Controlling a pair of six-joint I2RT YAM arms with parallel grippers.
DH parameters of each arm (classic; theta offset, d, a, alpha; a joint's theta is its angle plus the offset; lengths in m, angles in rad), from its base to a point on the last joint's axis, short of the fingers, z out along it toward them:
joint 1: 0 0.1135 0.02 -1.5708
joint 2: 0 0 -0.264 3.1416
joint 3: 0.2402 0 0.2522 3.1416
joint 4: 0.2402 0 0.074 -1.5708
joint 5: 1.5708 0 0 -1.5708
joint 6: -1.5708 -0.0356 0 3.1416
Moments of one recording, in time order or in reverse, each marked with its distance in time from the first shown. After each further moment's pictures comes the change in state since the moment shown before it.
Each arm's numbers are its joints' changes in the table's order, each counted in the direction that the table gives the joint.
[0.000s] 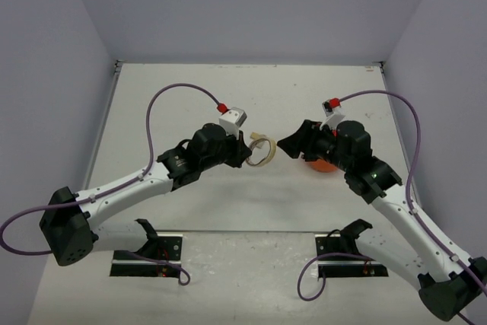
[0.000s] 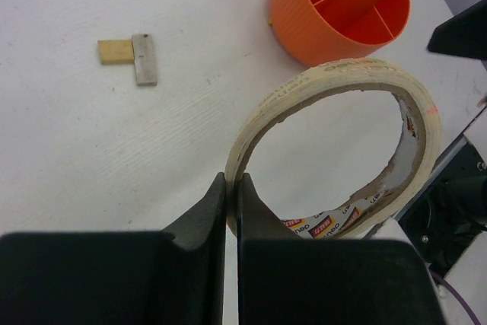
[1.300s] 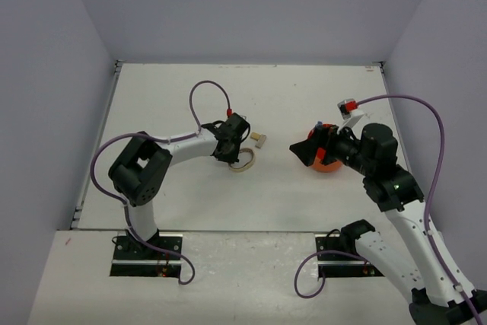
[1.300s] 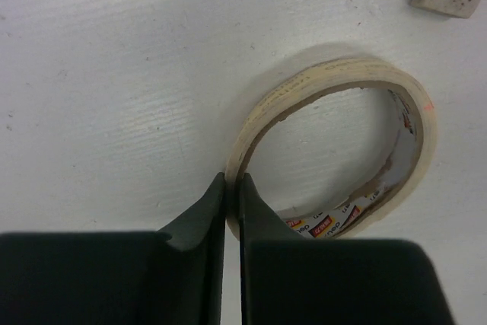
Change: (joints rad) left arm 0.158 0.616 0.285 0.357 -0.147 0.034; right arm -0.169 -0.114 0.072 0.163 -0.164 0.274
